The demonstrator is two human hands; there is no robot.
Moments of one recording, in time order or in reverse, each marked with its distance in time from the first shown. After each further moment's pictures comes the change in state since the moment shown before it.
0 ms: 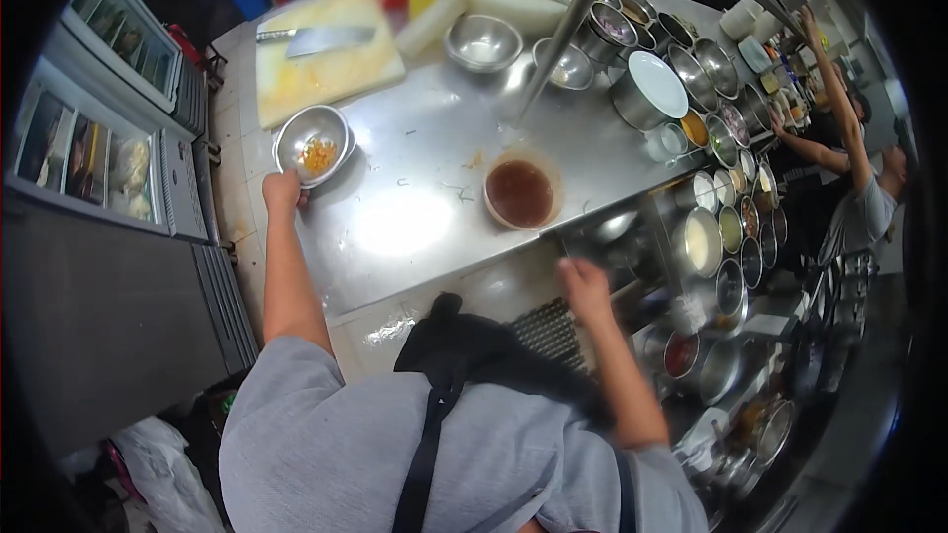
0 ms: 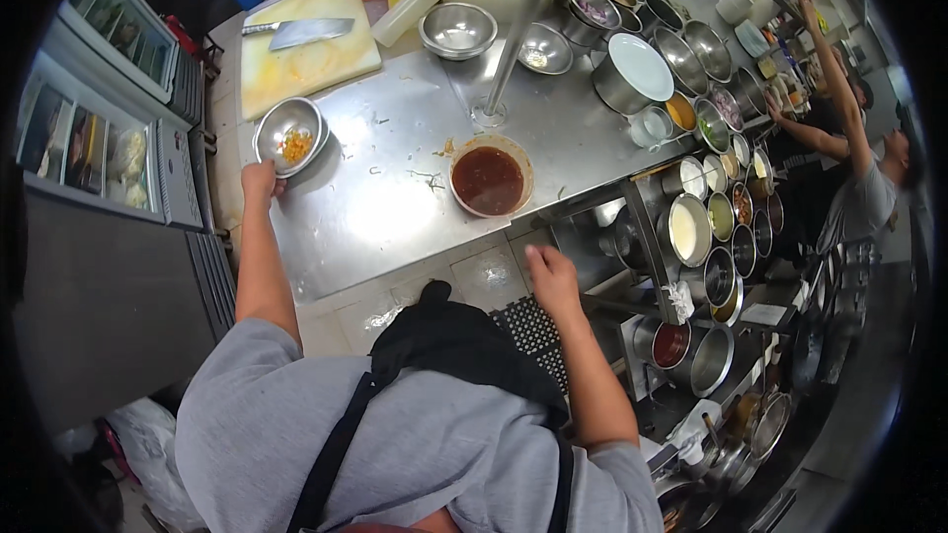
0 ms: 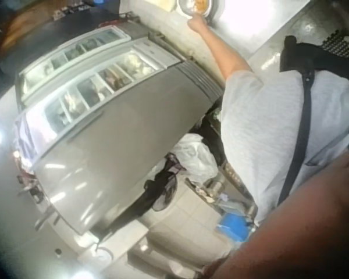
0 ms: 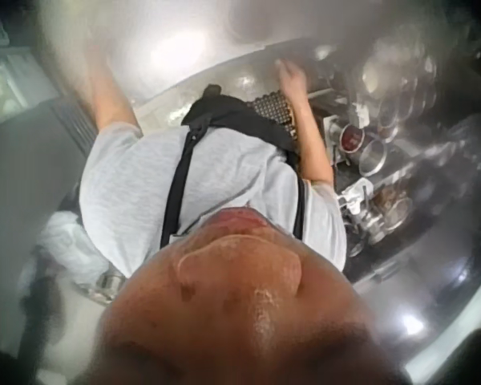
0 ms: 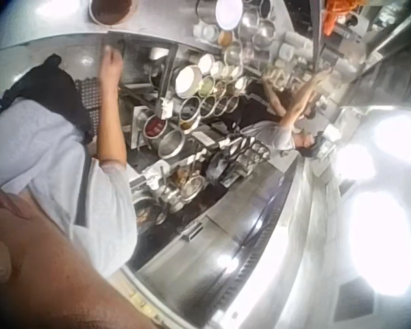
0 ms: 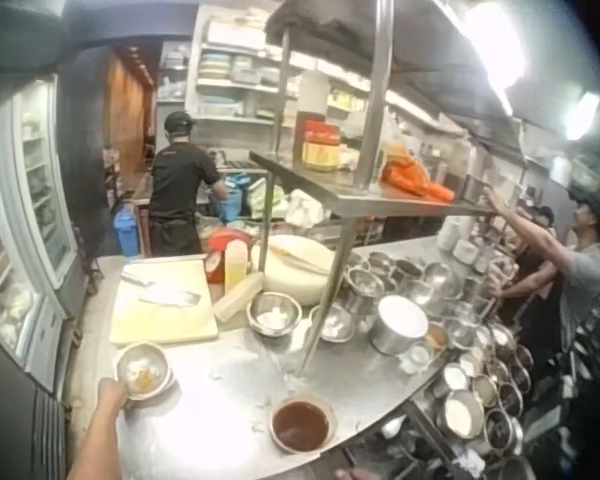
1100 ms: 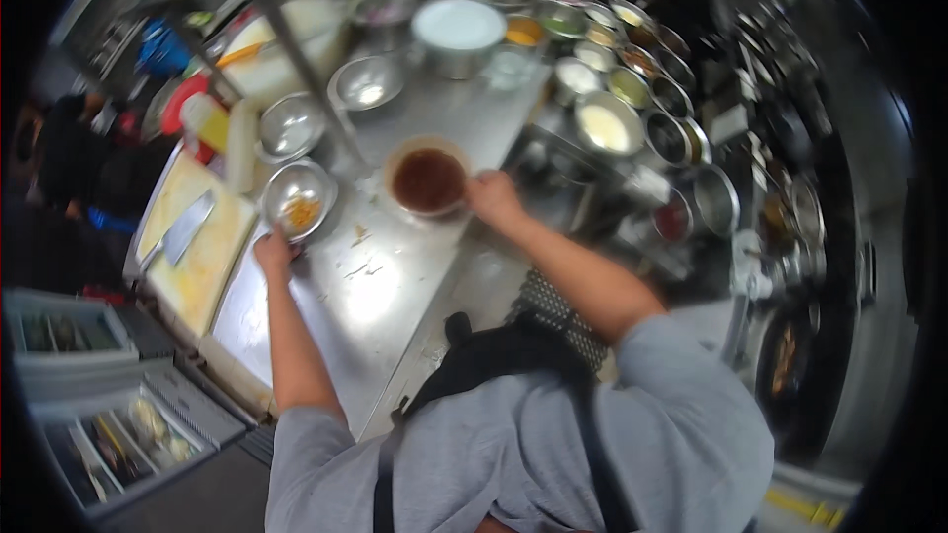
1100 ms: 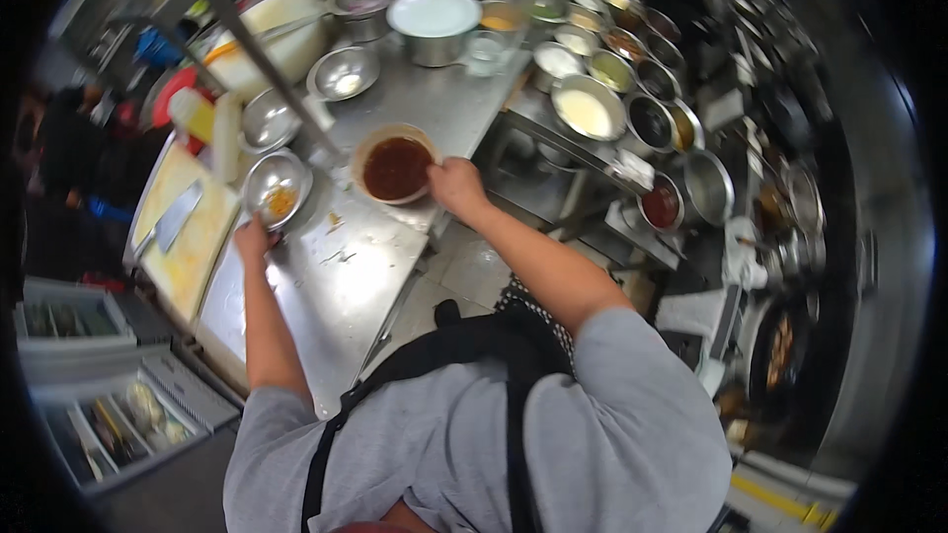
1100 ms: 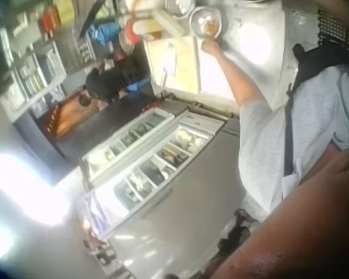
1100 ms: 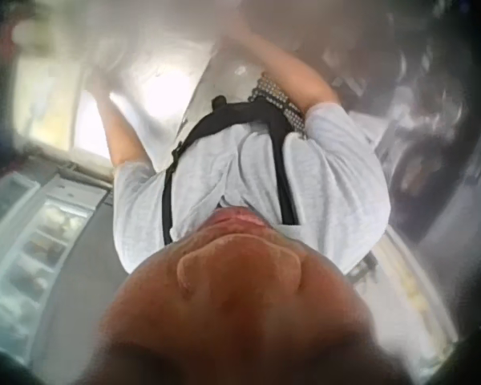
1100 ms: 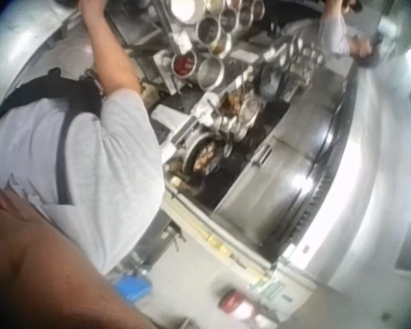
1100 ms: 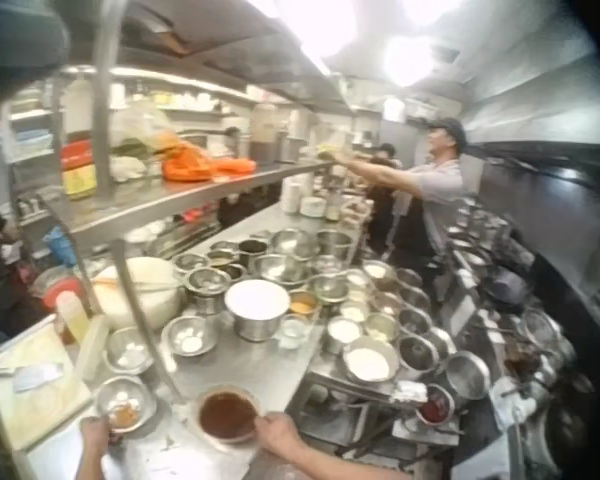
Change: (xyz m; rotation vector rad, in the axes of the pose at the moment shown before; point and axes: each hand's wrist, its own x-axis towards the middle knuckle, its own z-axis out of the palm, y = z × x) left_hand 0.014 0.088 0.209 0.085 -0.447 0.339; right_hand 0.133 -0.004 0.002 0.034 0.465 0.056
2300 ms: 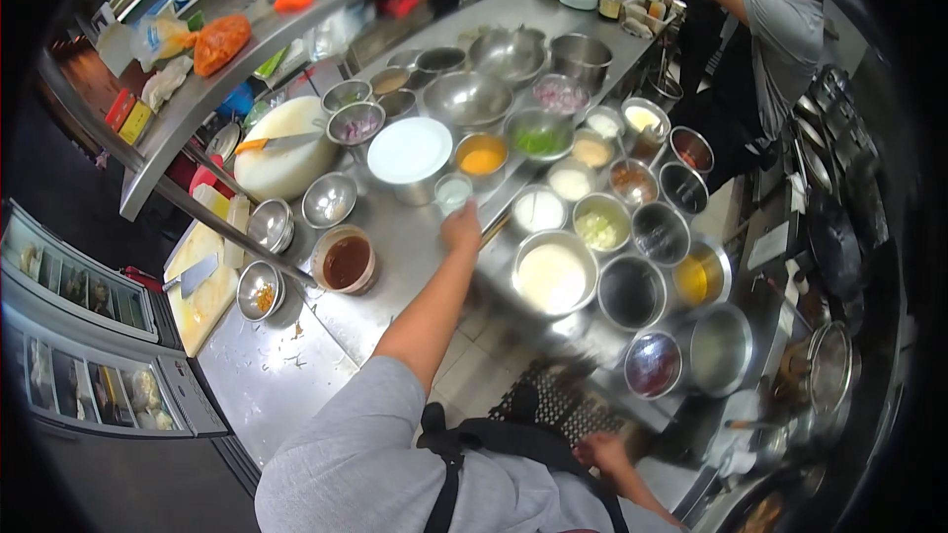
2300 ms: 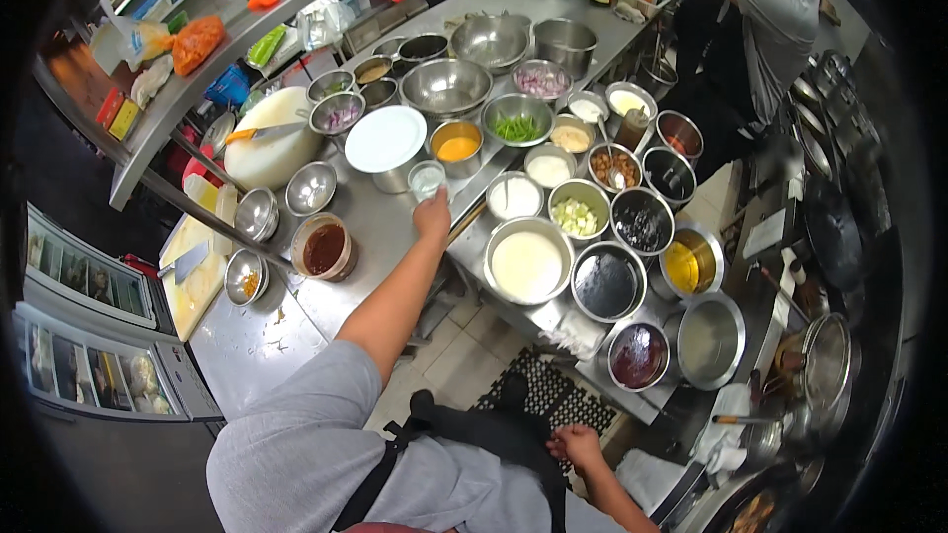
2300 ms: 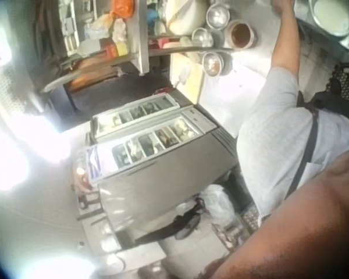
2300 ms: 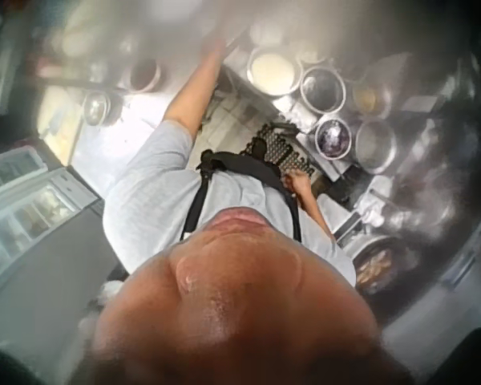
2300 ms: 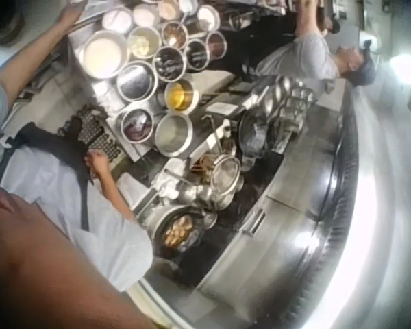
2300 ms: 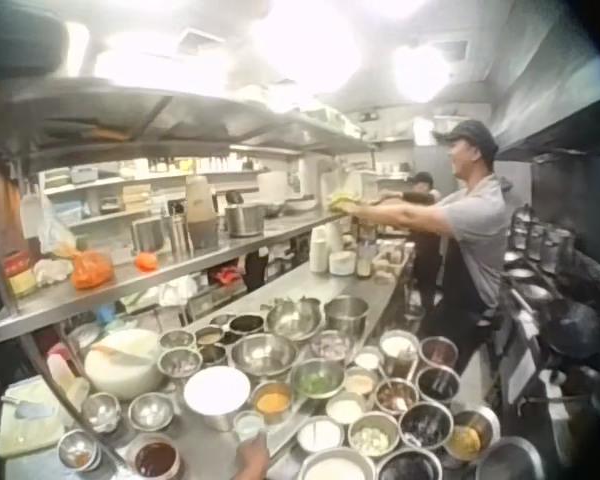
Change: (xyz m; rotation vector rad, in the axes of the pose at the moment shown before) left_hand -0.178 0.233 0.530 0.010 -0.069 0.147; right_hand -0.150 0.300 -0.341 0.574 -0.288 0.953
